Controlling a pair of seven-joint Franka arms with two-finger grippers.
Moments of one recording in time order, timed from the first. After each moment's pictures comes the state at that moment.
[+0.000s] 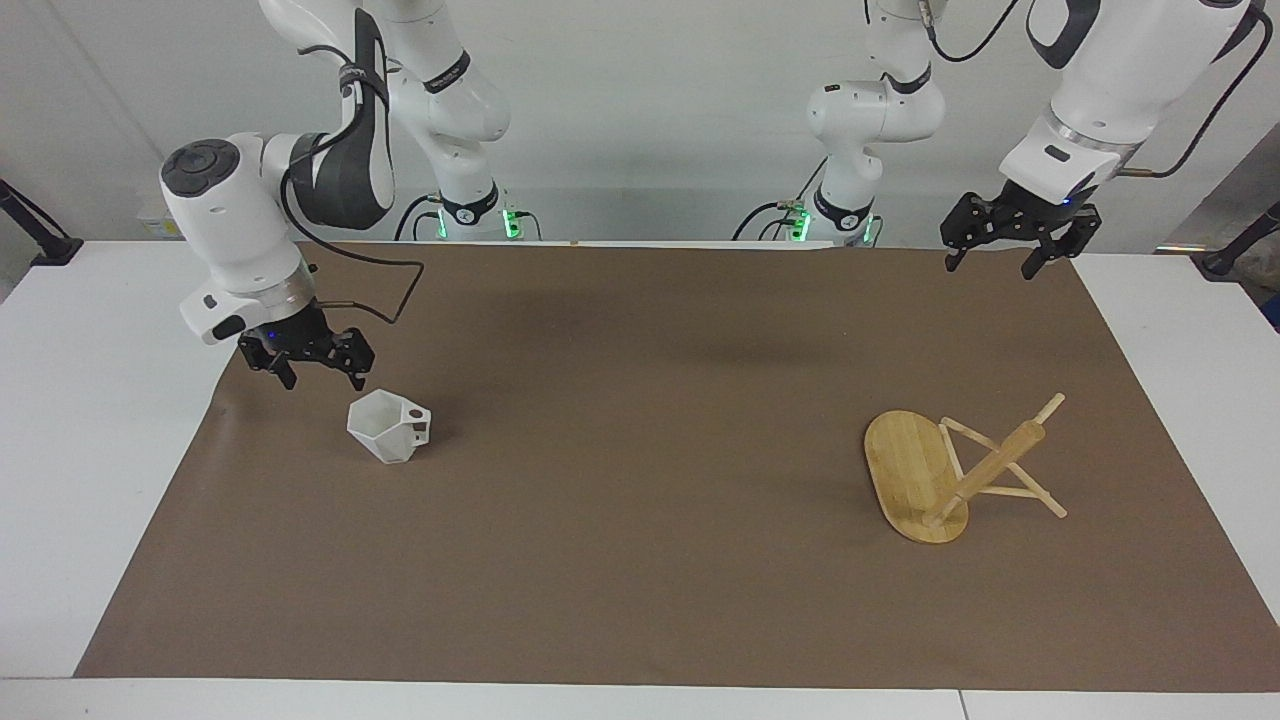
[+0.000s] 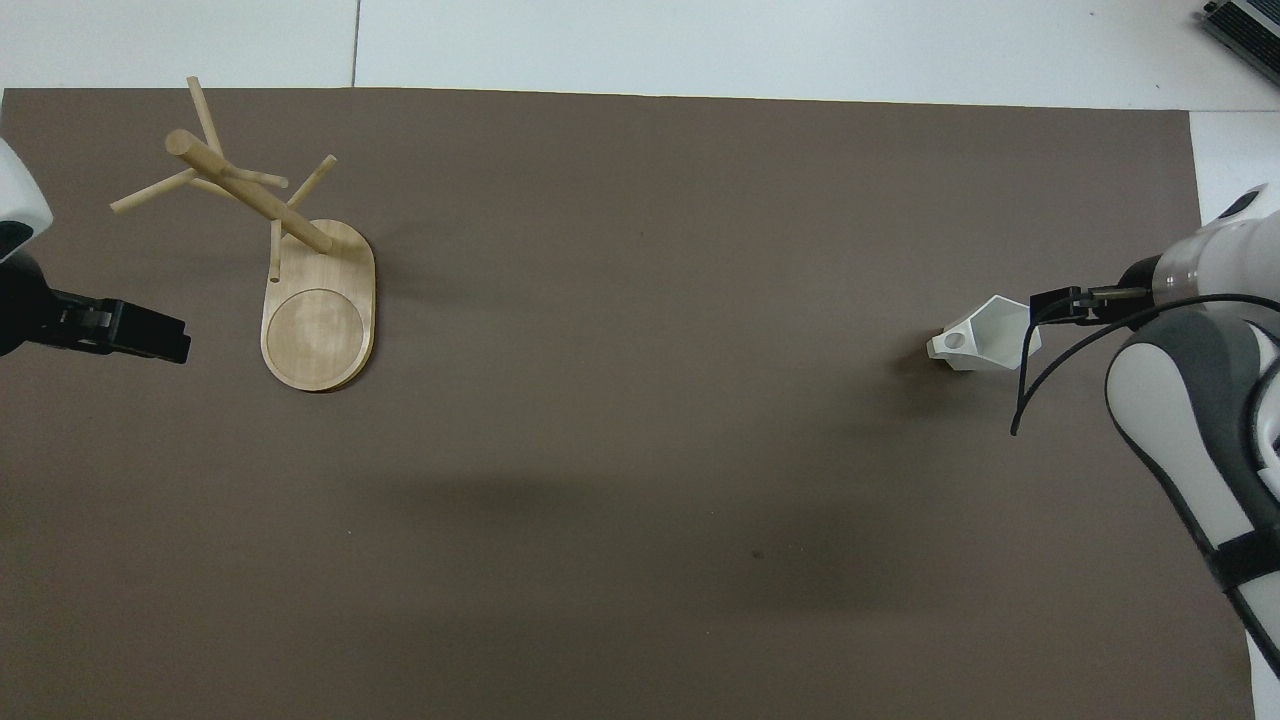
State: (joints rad) left arm -0.06 -0.04 -0.05 -1.60 -0.02 1.54 0.07; right arm -0.35 0.11 0.25 -1.95 -0.06 2.14 -0.06
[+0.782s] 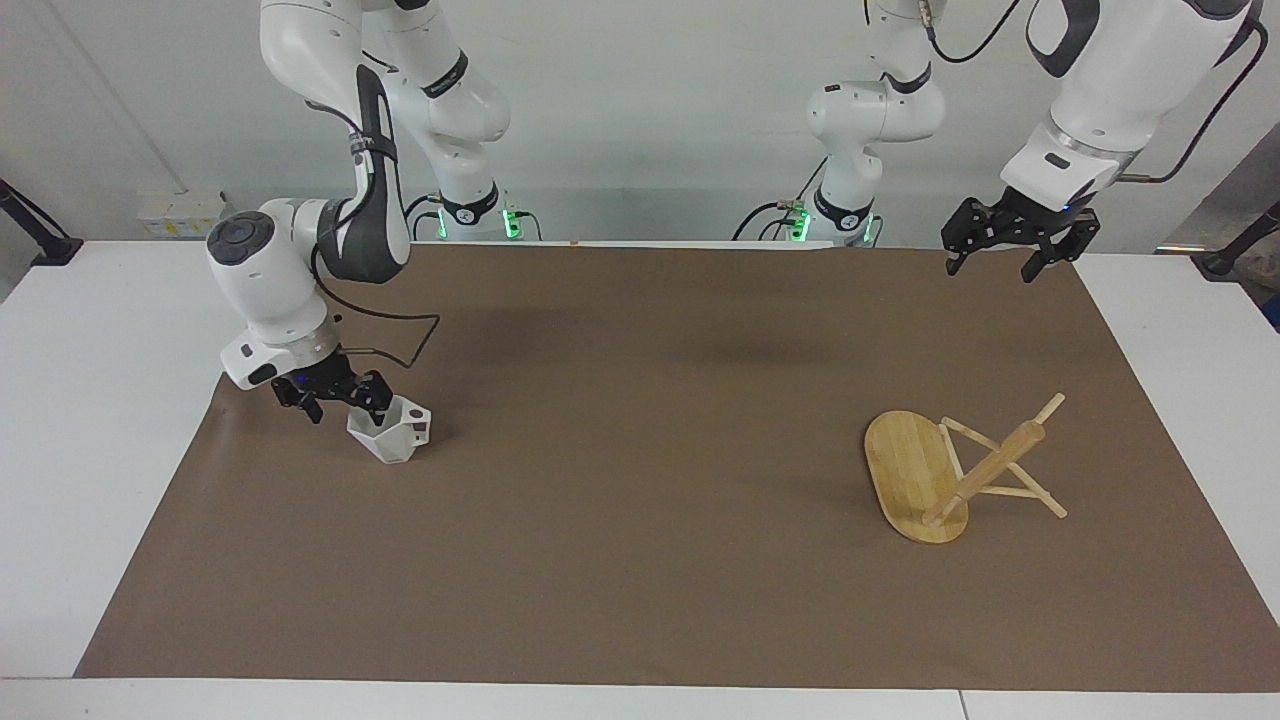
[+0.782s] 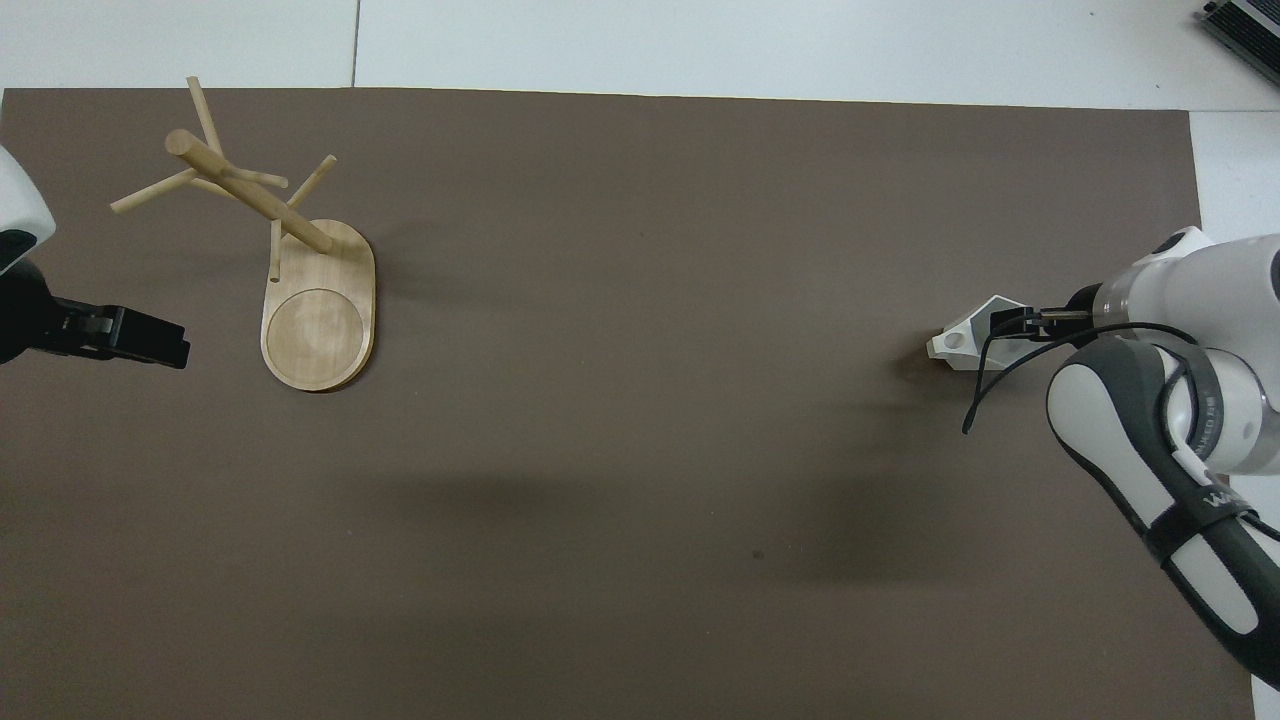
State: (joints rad) left arm -0.04 -0.06 -0.05 -1.64 -0.02 1.56 0.07; right arm -0.35 0.19 0.24 -2.05 -0.06 2.32 -0.01
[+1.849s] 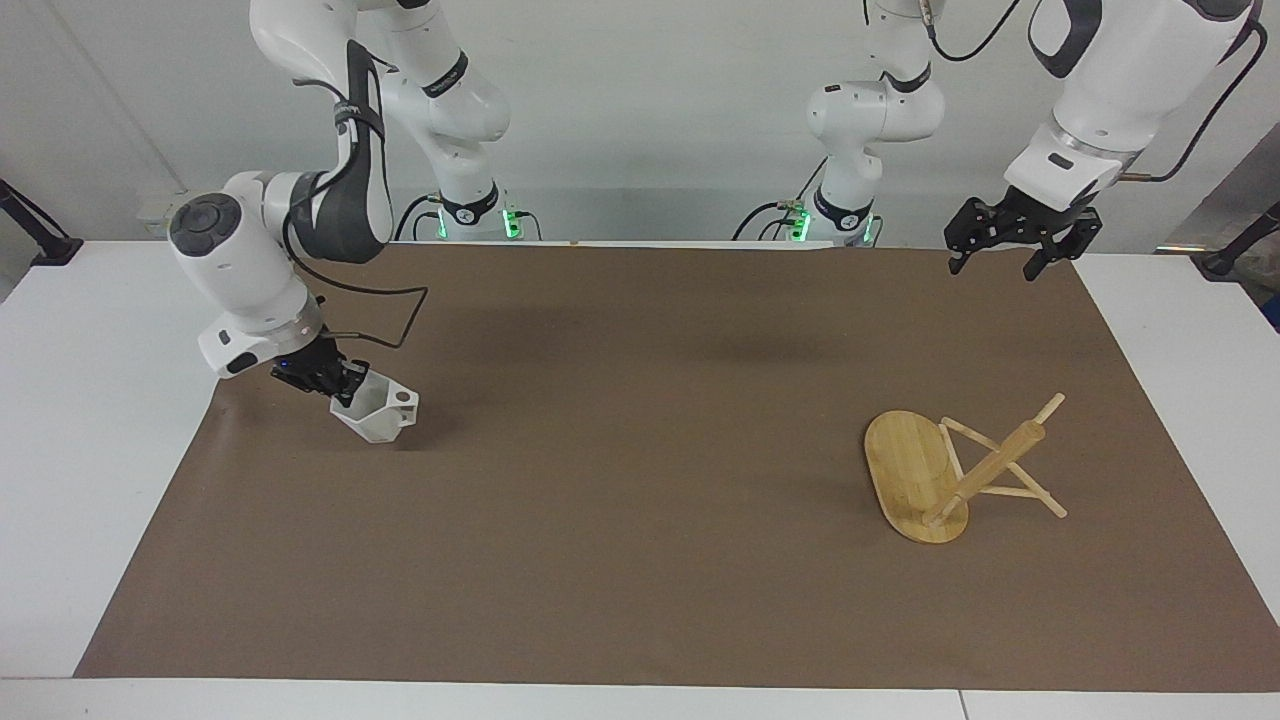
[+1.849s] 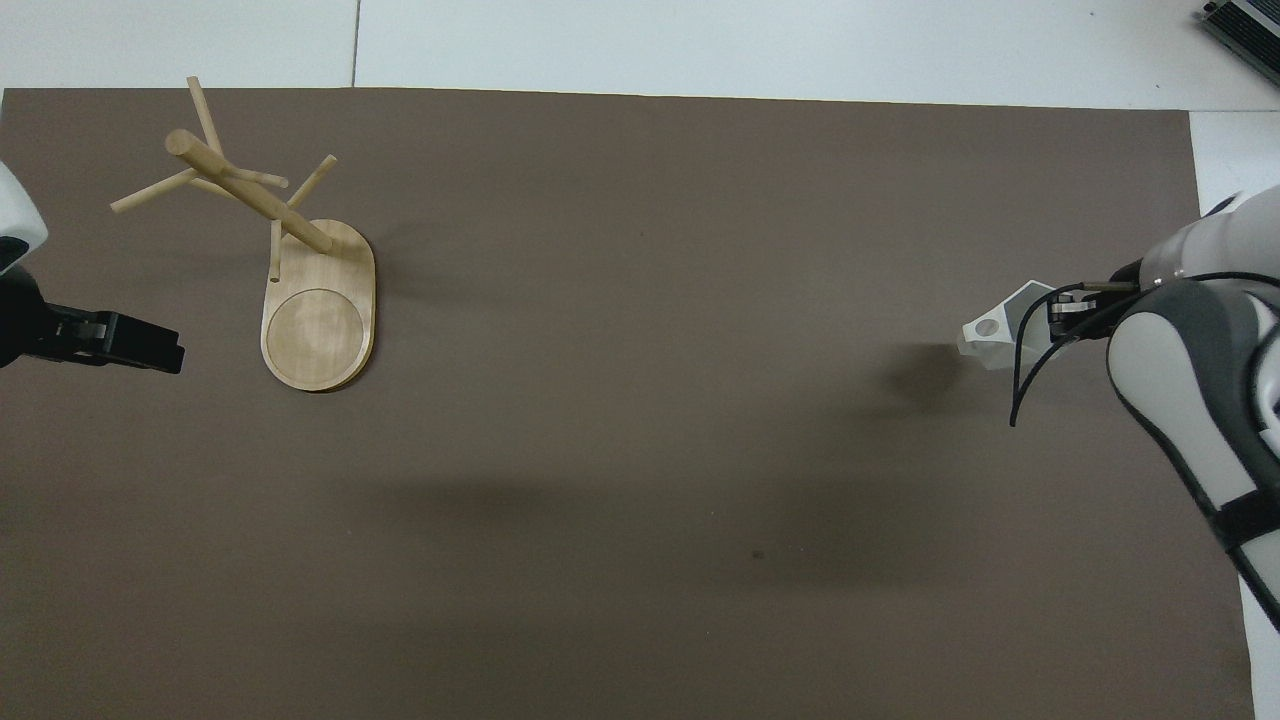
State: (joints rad) left arm -0.04 -0.07 -0.05 -1.65 -0.02 1.56 0.07; right arm -0.35 0.17 0.25 -1.80 -0.04 1.92 0.01
